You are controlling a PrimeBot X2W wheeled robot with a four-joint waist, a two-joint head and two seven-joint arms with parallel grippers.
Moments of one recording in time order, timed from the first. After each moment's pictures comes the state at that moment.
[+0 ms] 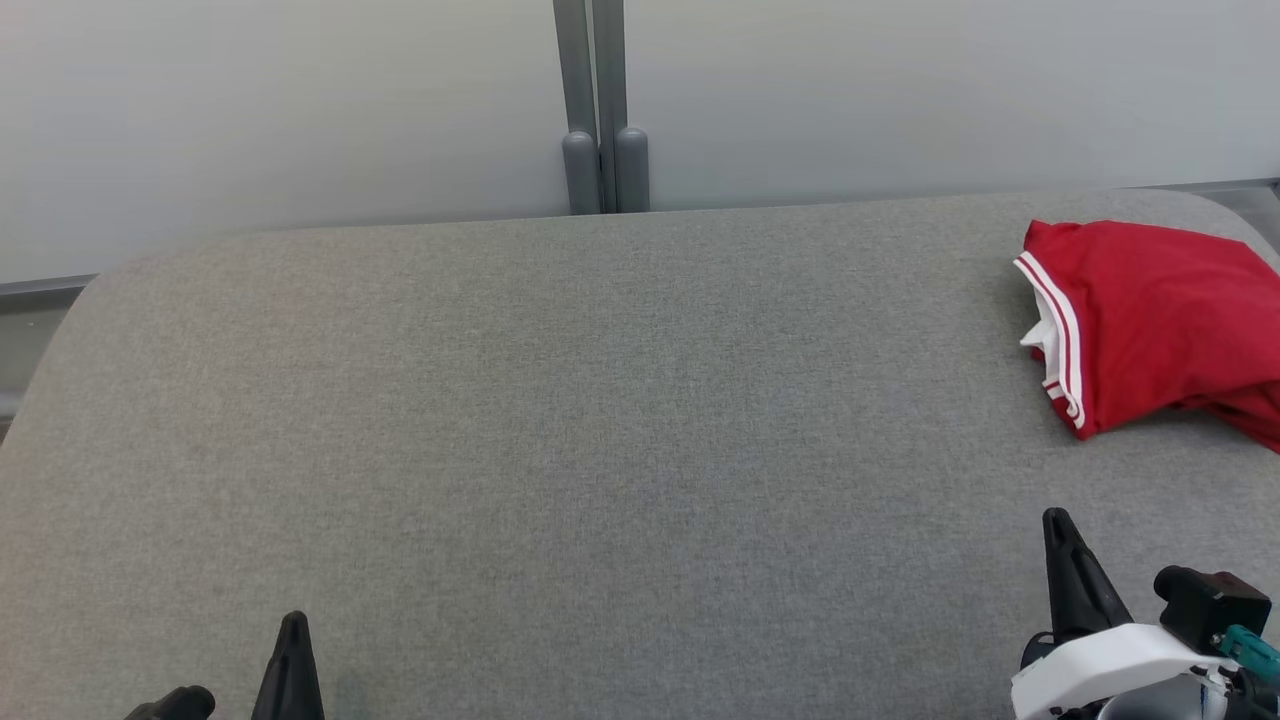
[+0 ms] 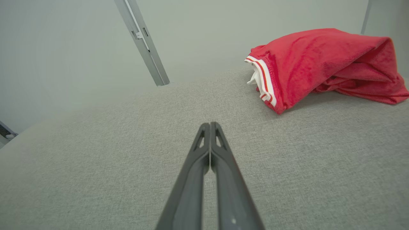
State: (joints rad) left arm 0.12 0.04 0.04 0.28 -0.50 -0.08 -0.18; right arm 0.07 -0.05 -0.08 0.19 0.29 0.13 -0.18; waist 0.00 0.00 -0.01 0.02
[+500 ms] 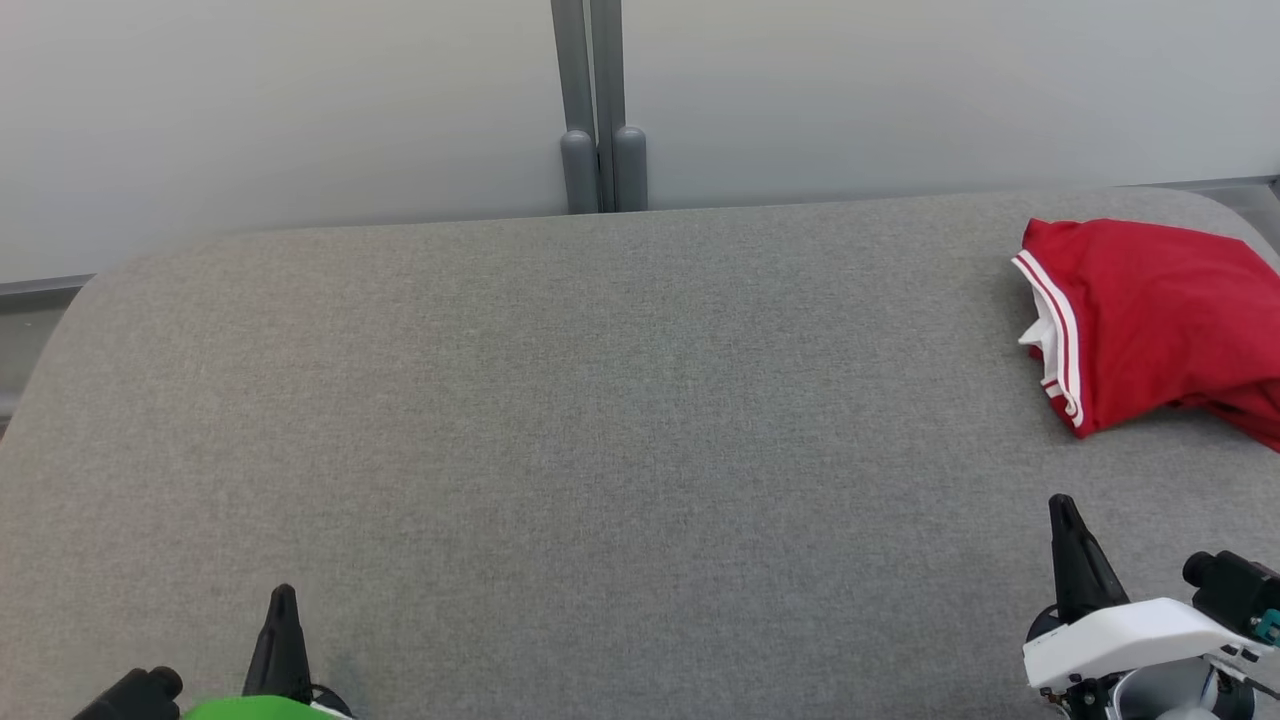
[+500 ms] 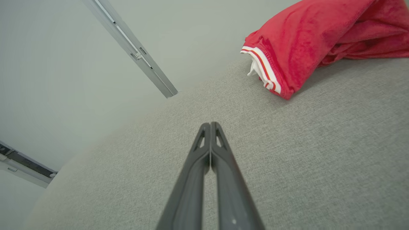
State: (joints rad) left arm 0.08 0.04 0.05 0.27 -0.72 -0.09 -0.12; right arm 0.03 -0.05 -0.08 0.20 0.56 0.13 -0.12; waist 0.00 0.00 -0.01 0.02
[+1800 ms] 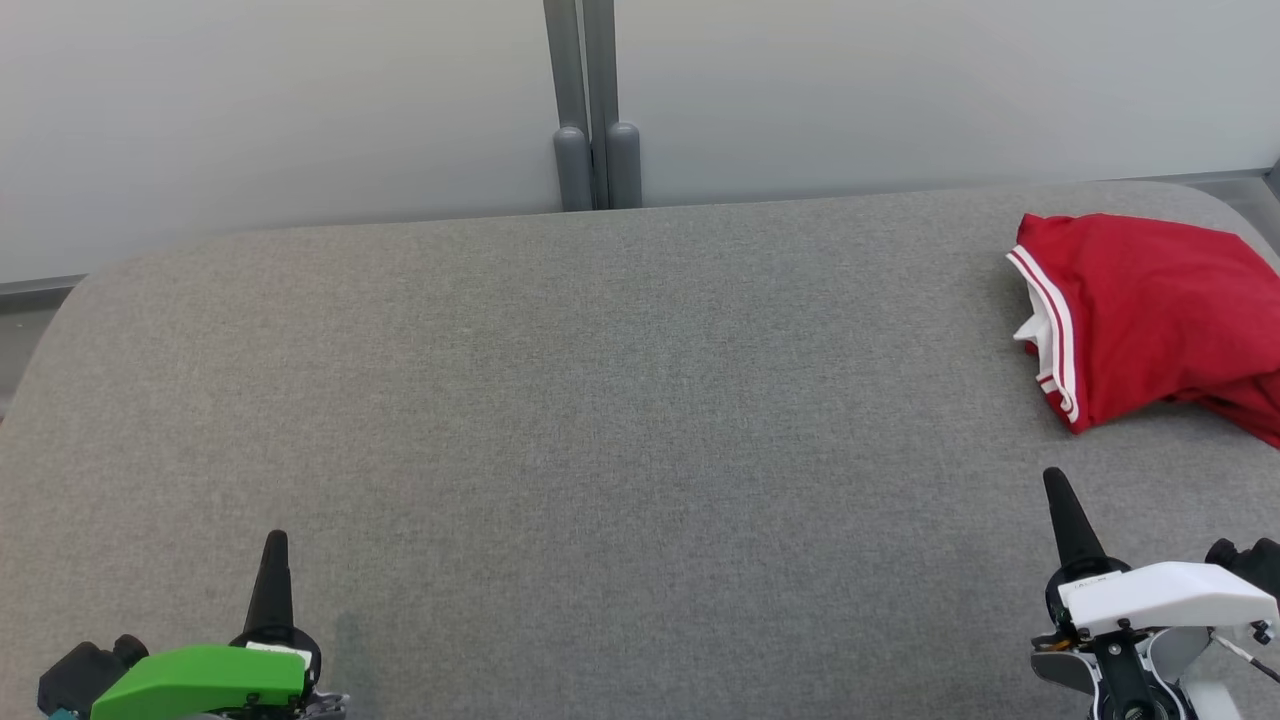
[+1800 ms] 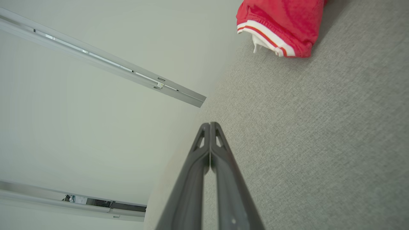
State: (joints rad) left arm -0.01 0.04 0.08 0.26 -1.18 -0.11 0.00; right arm -0.03 -0.05 -0.10 0.22 1.10 0.13 0.00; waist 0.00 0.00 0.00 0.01
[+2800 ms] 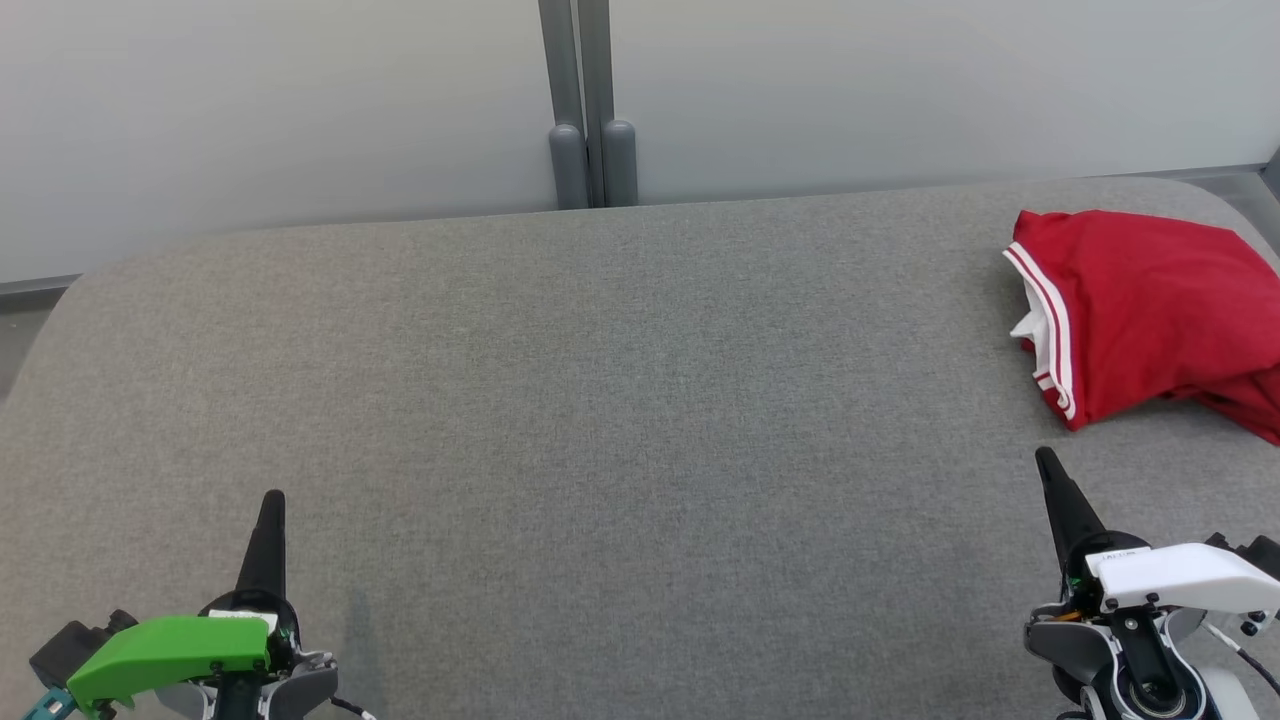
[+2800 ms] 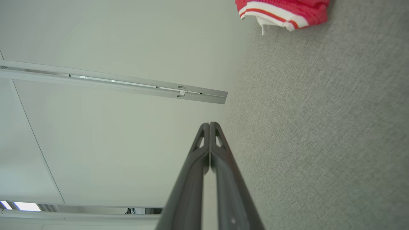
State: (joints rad) left arm -0.06 0.05 0.10 0.25 -1.43 -0.12 0.07; right arm -0.07 -0.05 -0.11 0.24 1.39 0.13 0.07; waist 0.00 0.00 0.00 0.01
